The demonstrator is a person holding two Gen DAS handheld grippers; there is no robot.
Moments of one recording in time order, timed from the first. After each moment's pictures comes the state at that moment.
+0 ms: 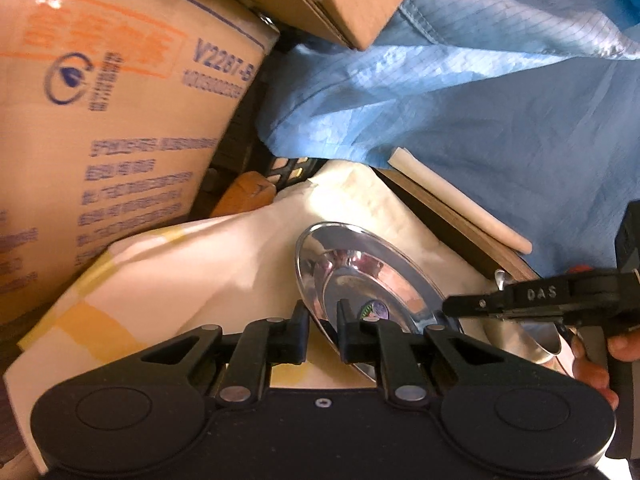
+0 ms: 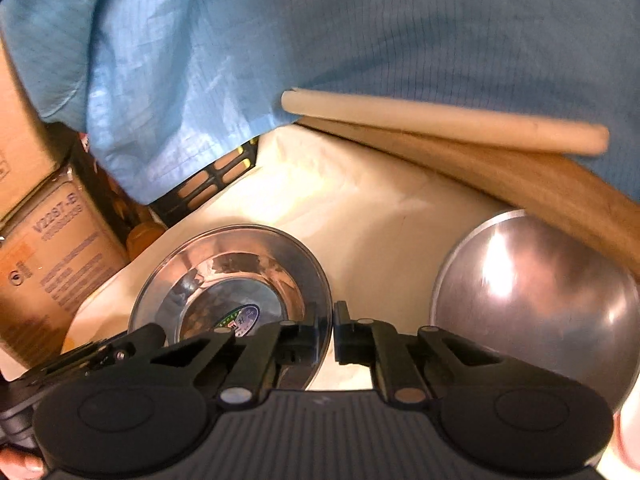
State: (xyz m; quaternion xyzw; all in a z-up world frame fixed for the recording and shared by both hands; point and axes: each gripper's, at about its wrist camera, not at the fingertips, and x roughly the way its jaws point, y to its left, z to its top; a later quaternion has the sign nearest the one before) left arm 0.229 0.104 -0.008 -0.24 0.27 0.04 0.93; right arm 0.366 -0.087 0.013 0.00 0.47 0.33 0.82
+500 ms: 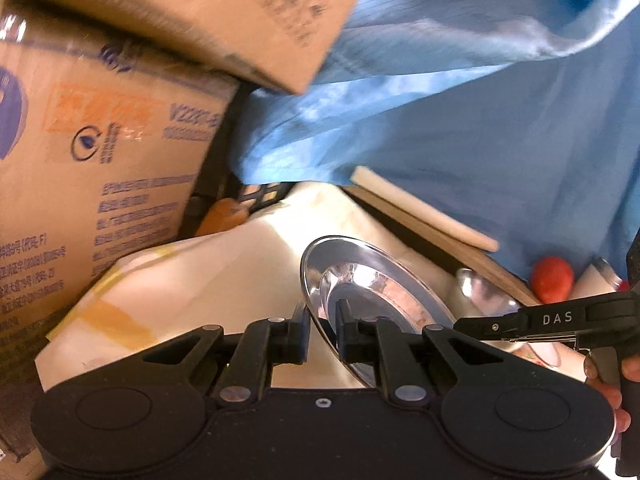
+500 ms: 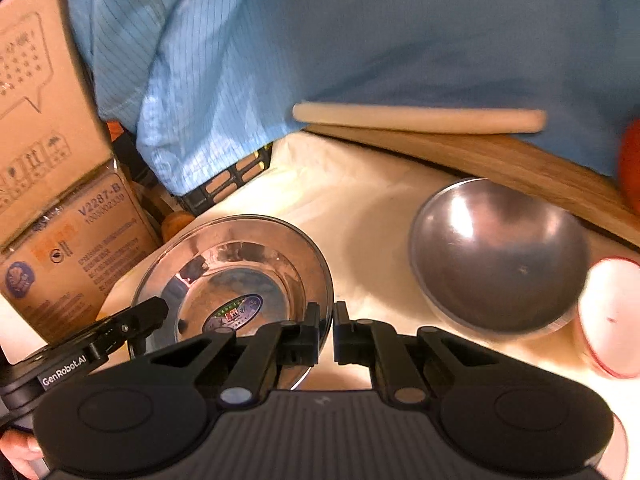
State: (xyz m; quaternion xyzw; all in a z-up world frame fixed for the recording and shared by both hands) left arm 0.195 0.077 0.018 -0.20 0.24 0.02 0.95; right arm 0.308 -0.129 0.042 0.02 0.44 0.32 0.84
